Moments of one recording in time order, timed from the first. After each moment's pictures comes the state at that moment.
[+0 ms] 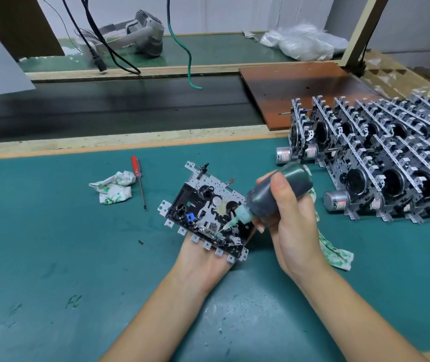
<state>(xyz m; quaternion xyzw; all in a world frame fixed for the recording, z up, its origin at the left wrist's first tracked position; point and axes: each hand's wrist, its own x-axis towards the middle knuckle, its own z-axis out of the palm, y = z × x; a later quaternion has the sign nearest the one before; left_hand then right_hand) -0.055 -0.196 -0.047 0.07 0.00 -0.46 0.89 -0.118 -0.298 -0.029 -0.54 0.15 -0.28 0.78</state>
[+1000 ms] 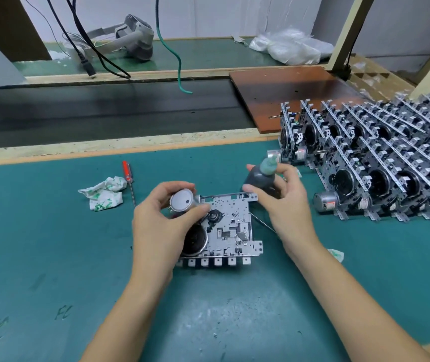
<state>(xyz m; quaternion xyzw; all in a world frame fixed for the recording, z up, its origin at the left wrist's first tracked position) -0.040 -0.173 -0.042 0.73 -0.13 -0.05 0.67 -0.101 -0.338 -0.052 -0.67 0.21 -0.28 0.65</state>
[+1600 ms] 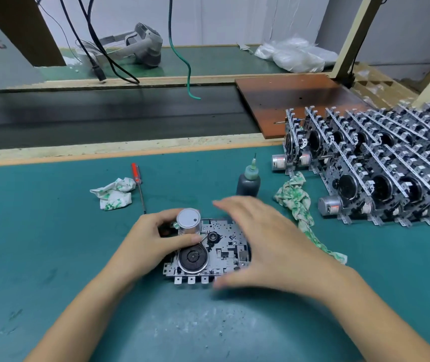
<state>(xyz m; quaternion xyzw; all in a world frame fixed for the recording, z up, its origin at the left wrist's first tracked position) -0.018 -0.132 -0.050 0.75 -0.24 -0.28 0.55 -0.131 -0.308 -0.024 -0.98 -0.02 -0.02 0.20</state>
